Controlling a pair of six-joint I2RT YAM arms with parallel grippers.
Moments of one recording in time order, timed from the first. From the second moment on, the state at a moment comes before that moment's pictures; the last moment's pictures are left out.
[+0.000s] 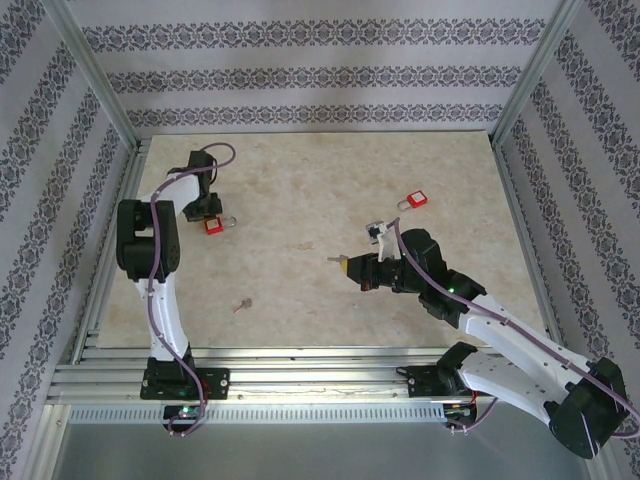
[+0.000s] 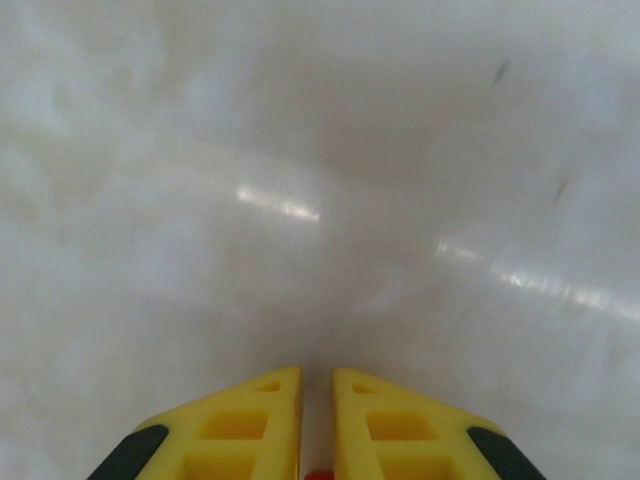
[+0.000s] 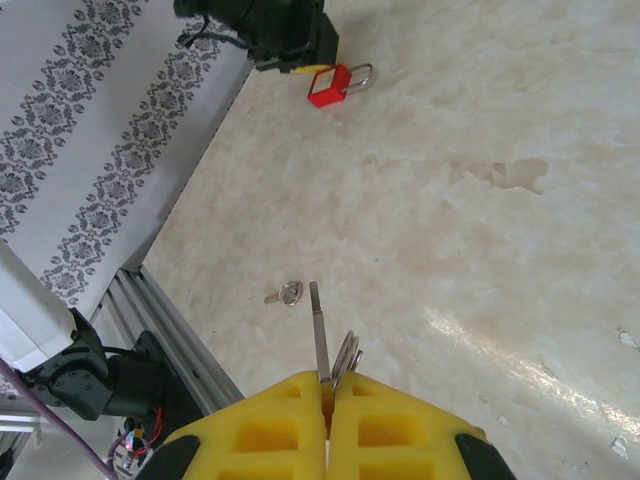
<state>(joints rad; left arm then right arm) 0.03 2.09 1.51 -0.72 -0.16 -0.28 0.65 0.90 0.61 -0.19 -0.40 0.60</state>
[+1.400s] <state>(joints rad) -0.15 1.88 1.27 -0.71 -0.09 -0.26 0.65 0.89 0.57 -0.16 -0.40 0.61</state>
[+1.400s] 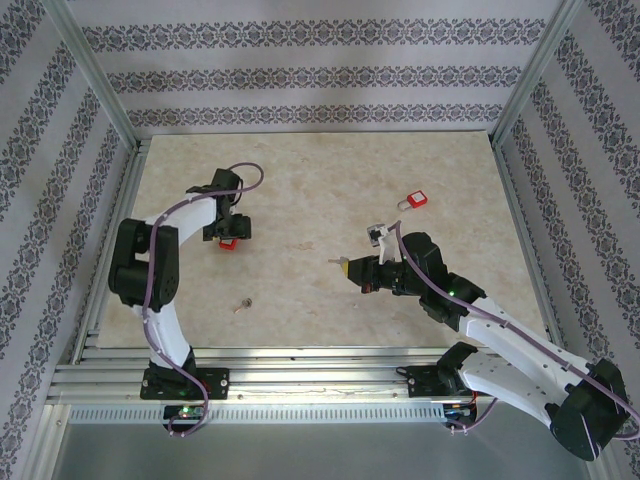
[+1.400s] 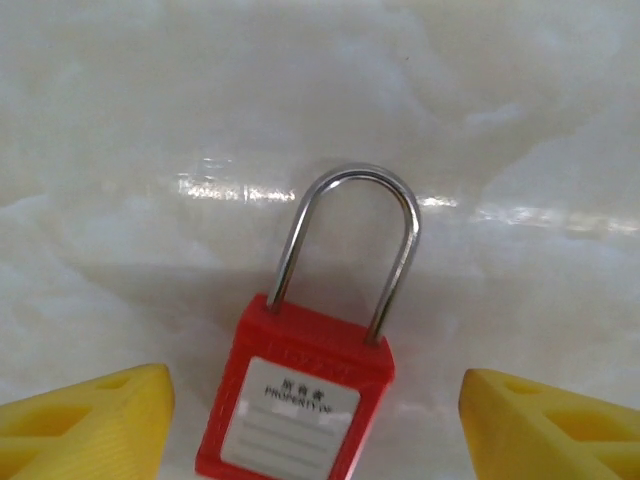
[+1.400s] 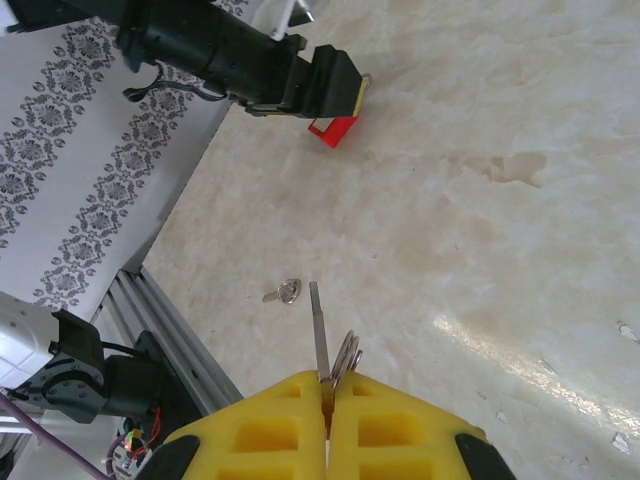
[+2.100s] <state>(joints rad) -0.15 1.97 1.35 -0.80 -0.13 -0.18 0.65 0.86 0.57 -0.16 -0.39 0.62</state>
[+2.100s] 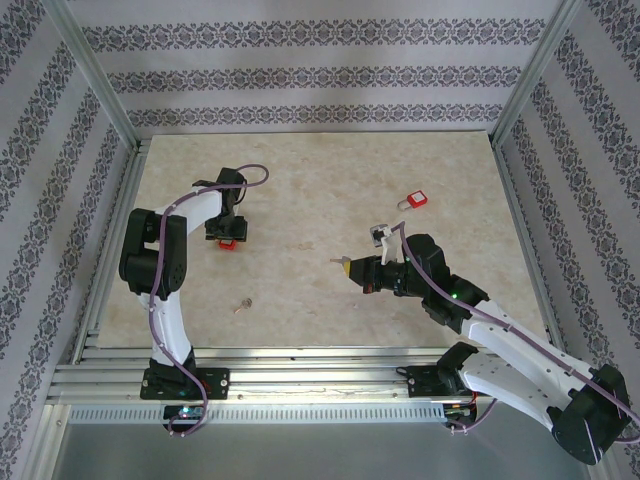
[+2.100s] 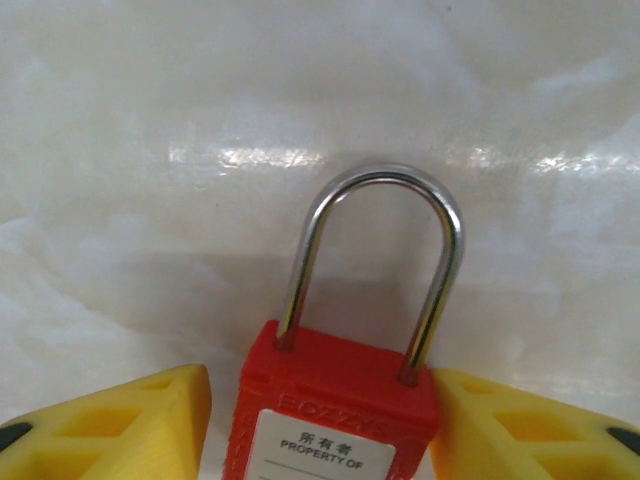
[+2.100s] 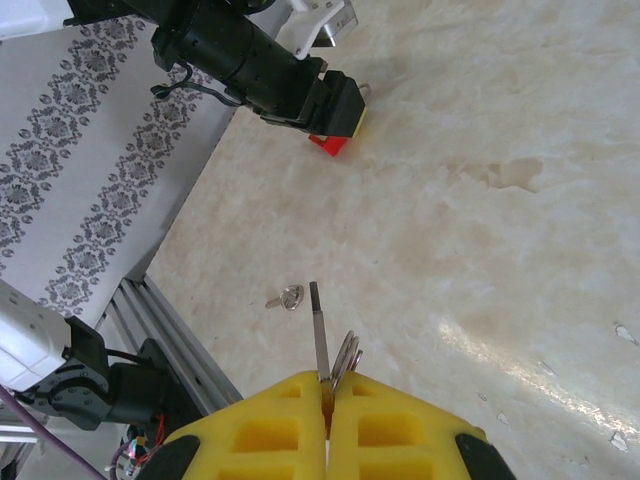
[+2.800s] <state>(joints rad) -0.13 1.83 1.21 -0.70 0.09 -0.31 0.67 0.85 0.55 -0.11 -0.37 0.62</state>
